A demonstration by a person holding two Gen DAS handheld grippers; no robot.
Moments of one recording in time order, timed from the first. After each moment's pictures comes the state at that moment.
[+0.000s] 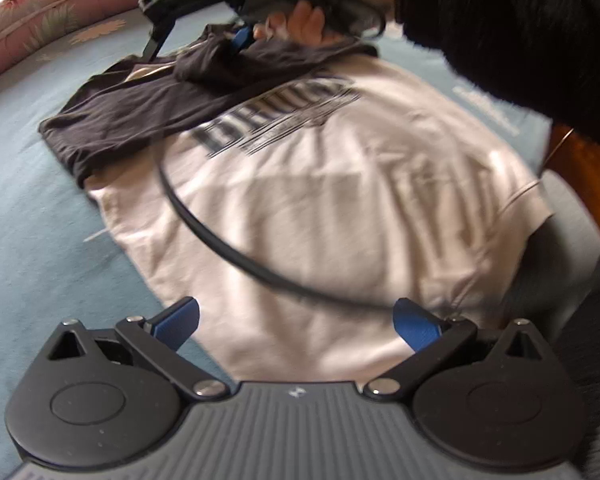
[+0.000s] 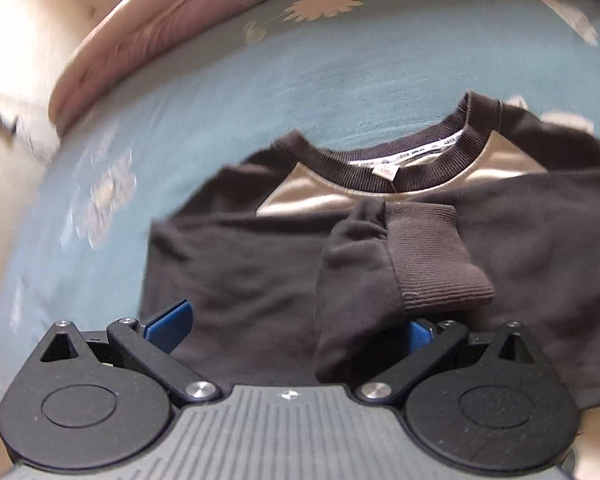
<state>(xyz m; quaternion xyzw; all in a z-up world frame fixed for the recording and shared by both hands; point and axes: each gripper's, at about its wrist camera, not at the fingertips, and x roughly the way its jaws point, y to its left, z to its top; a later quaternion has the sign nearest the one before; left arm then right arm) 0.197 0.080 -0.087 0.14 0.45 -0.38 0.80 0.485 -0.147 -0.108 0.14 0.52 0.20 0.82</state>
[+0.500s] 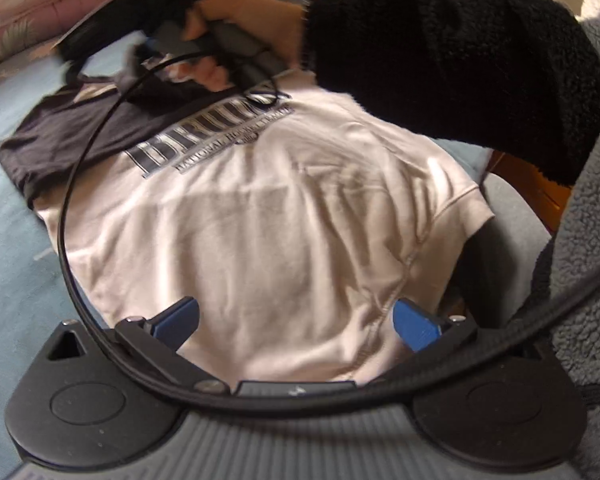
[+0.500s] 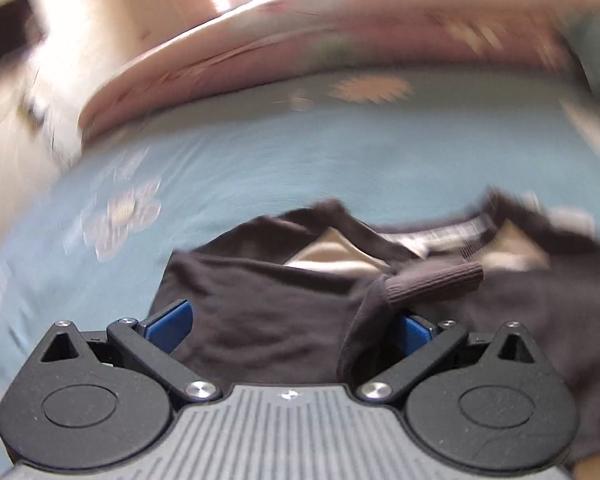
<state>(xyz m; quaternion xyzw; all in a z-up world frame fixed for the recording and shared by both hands) 0.176 0.067 -0.083 0.12 0.45 -0.43 0.77 0.450 -0.102 -0.095 0.00 0.38 0.22 0.90</state>
